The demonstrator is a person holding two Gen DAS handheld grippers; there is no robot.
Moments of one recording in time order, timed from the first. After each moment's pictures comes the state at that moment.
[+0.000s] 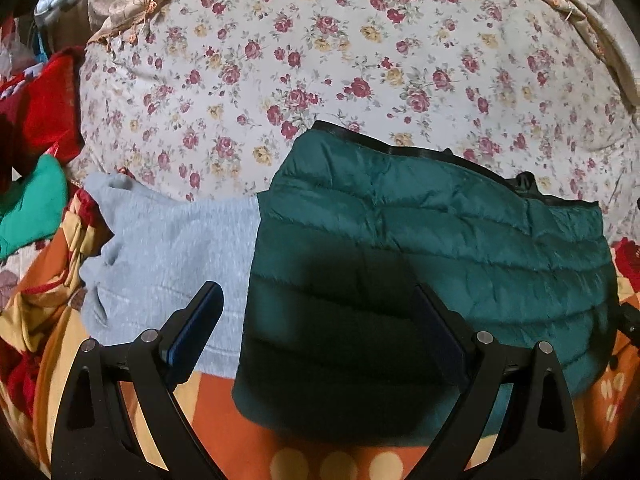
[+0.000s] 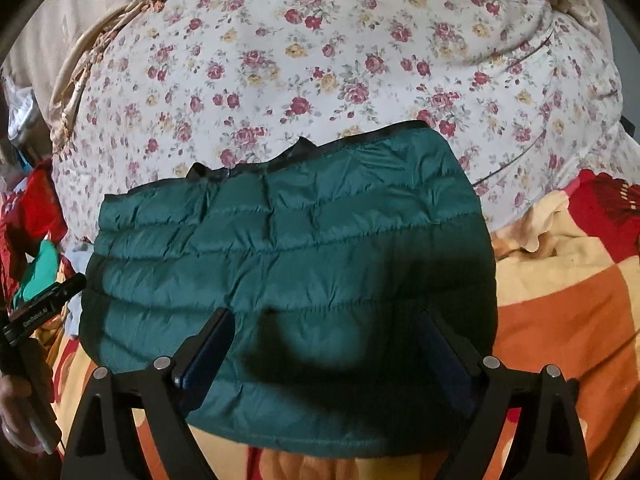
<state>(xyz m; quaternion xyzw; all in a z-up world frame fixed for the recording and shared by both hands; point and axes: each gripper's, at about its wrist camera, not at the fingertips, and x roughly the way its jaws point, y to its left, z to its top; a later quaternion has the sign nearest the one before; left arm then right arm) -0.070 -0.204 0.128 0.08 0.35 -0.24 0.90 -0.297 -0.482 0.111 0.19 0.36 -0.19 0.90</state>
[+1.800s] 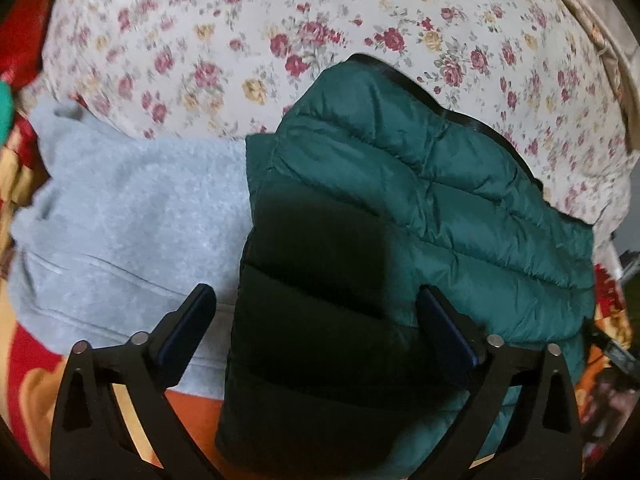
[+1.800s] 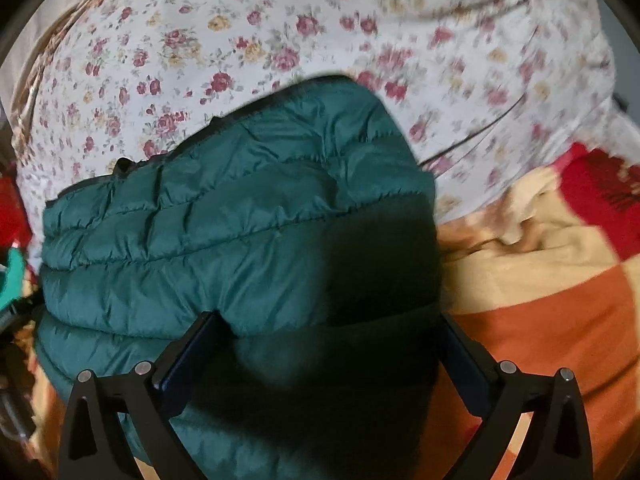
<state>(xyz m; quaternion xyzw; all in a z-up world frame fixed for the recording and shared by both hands) -0.001 -0.191 0.074 -0.02 0.45 -0.31 0.84 -0.287 -0.559 0.066 0.22 0.39 -0.20 0.87</state>
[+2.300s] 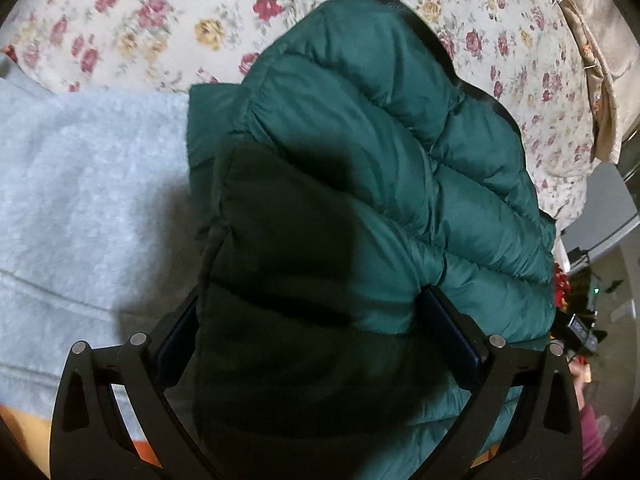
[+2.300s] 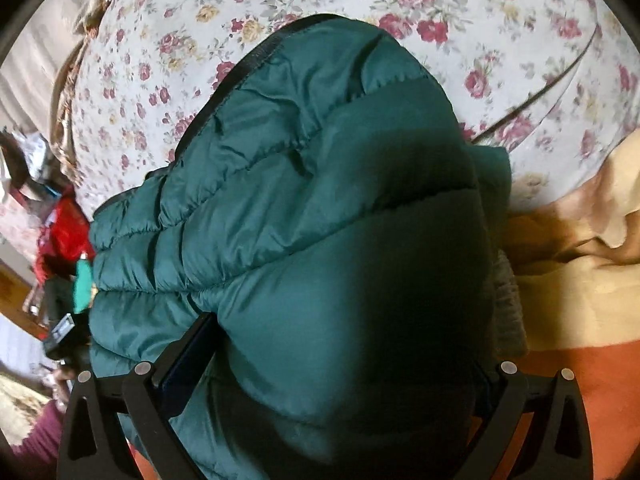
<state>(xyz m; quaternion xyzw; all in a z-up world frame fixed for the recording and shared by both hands) 0.033 -0.209 0.041 -0.06 0.50 -0.40 0.77 -0.262 -0.607 0.028 0.32 0.37 -0.05 0.87</state>
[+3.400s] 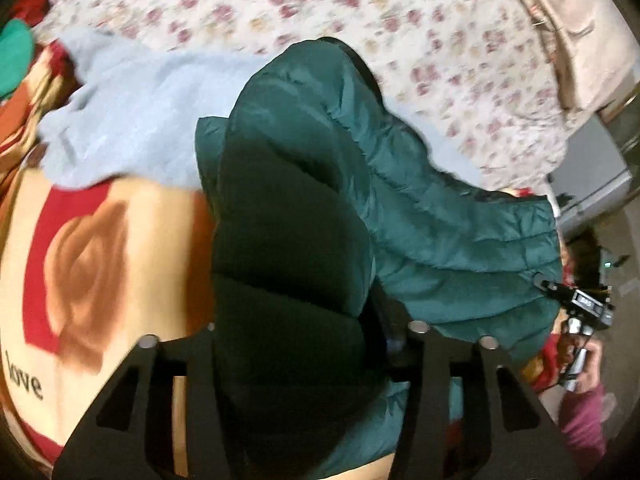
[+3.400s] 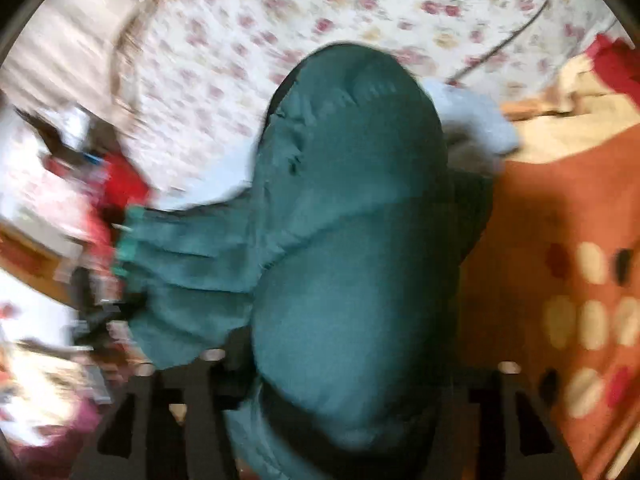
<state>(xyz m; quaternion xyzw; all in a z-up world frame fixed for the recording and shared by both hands) -0.106 -0.094 0.097 -0.01 0.52 -0.37 0.77 -0.368 -0.474 0.088 0.32 0.44 -0.04 0.84</state>
